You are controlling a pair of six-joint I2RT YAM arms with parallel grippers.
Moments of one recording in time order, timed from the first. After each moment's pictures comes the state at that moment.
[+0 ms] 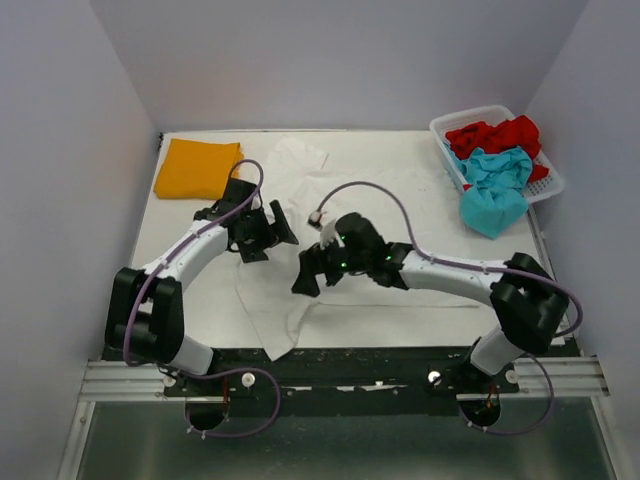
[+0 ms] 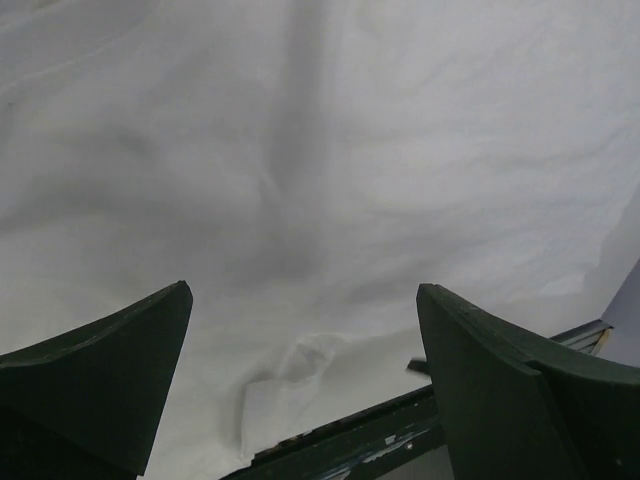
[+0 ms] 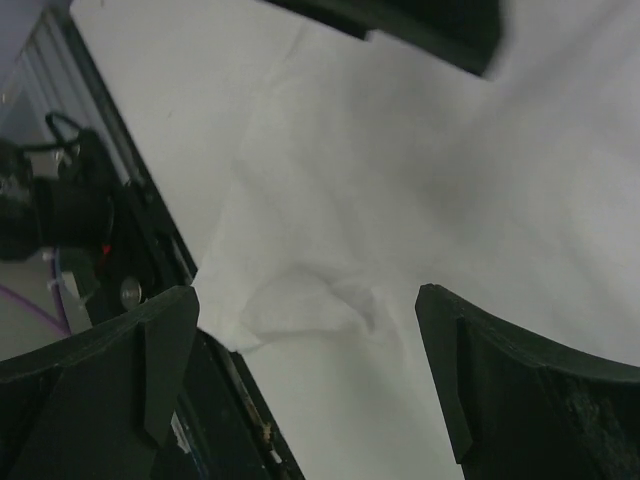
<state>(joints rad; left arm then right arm) -0.28 1.44 1.05 -0.56 0.28 -0.69 0.82 1.53 0.93 0.06 -0.34 0.39</state>
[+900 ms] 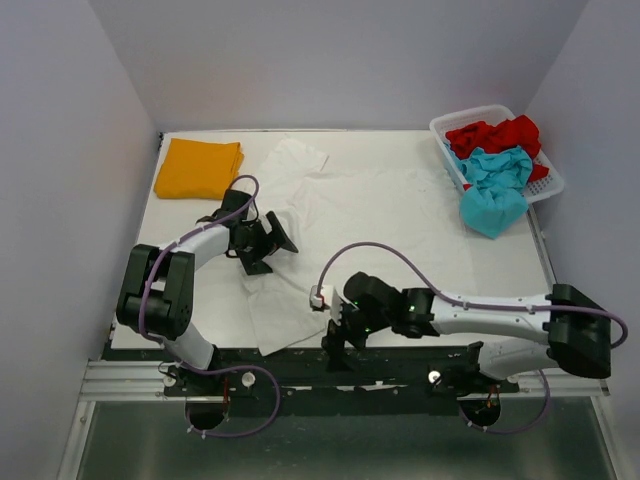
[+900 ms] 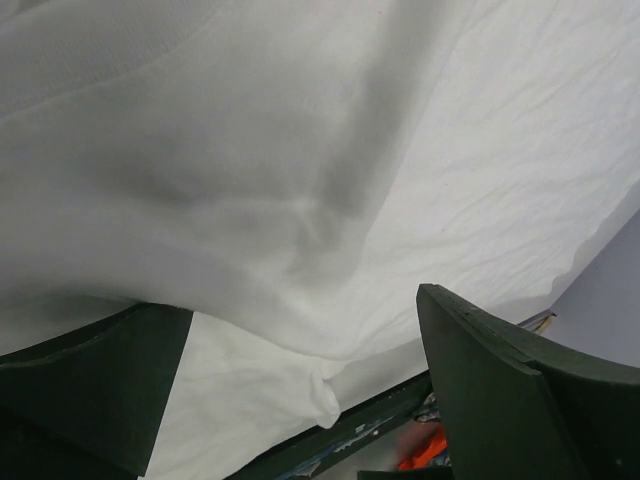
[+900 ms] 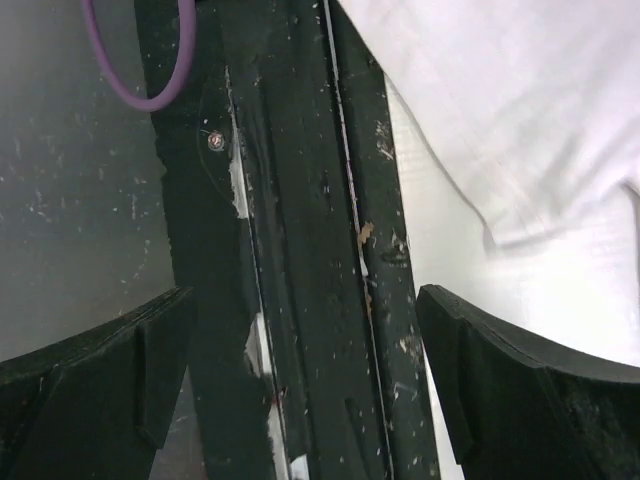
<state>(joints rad) -0.20 1.62 0.88 -0.37 0.43 -0.77 1.20 1.38 0.73 -0.14 -0.40 0.07</state>
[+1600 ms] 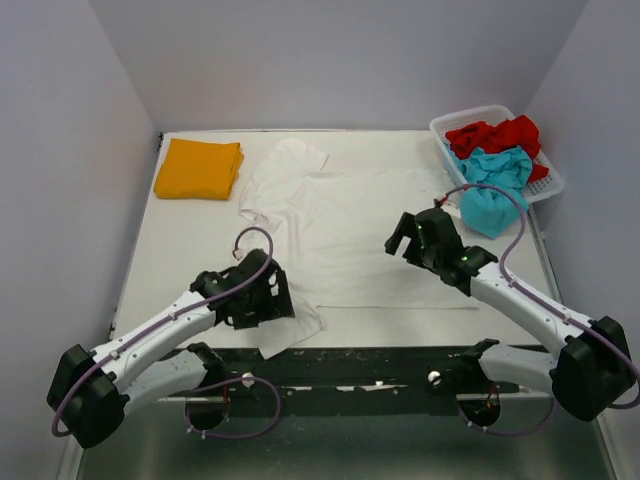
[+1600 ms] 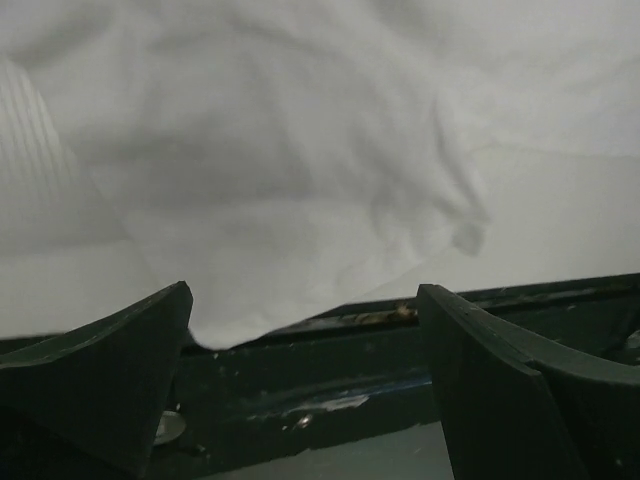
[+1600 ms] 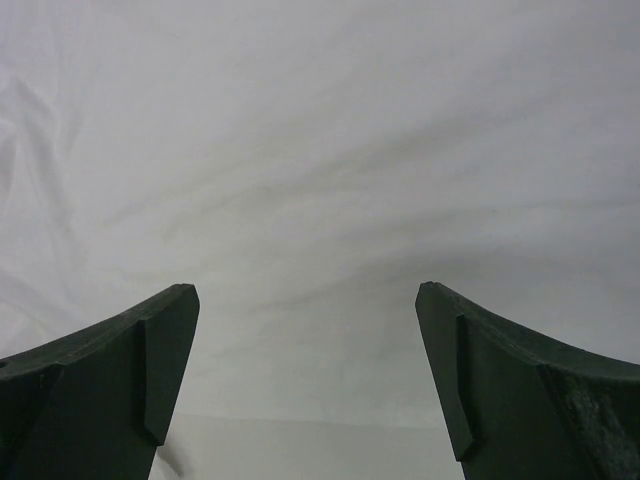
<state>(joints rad) -0.62 0.97 0.65 -0.73 0.01 -0.89 0.60 1.16 0.74 -0.33 0.27 0.75</state>
